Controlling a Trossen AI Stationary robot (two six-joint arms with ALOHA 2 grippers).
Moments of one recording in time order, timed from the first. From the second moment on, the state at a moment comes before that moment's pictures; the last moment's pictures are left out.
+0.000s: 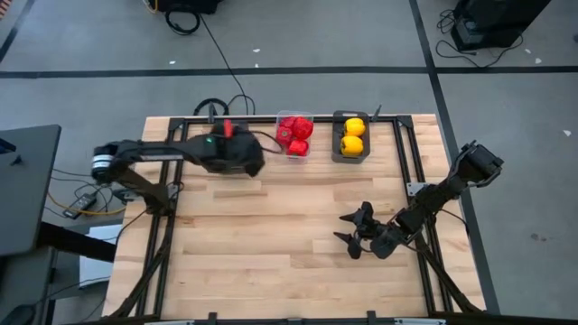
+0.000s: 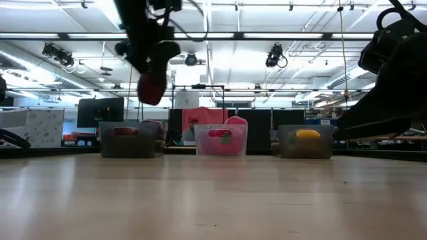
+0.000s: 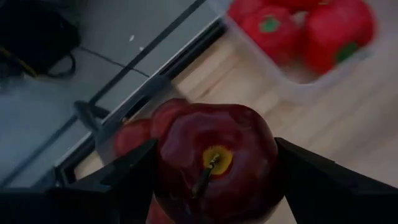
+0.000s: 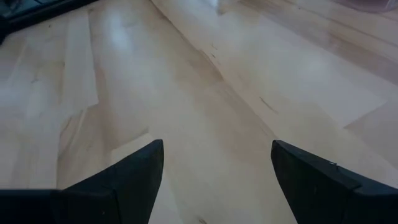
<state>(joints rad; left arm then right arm) 0.15 1.46 1.26 -0.96 -0.69 -0.53 0.67 1.49 0.36 0.35 0.81 0.89</state>
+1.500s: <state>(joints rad) 0.33 0.91 0.82 -0.55 -0.52 -0.39 0.63 1.46 0.36 0.39 0.89 0.89</state>
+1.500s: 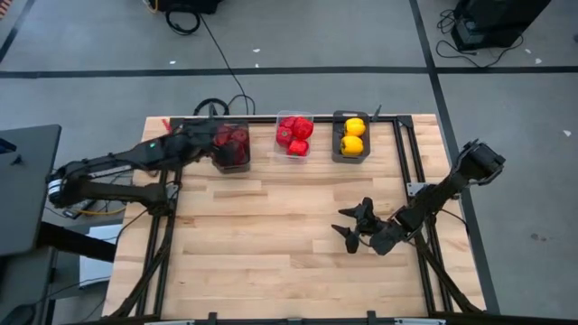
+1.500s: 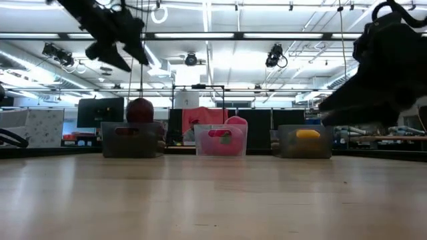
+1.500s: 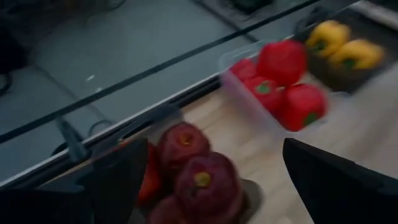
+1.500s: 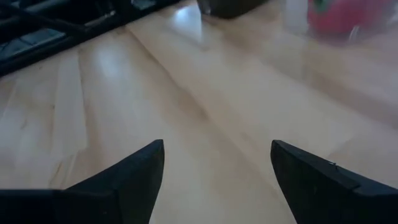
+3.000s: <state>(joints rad) 0.13 0.21 0.19 0.04 -0.23 -0.01 -0.18 0.81 0.12 0.75 0.07 0.20</state>
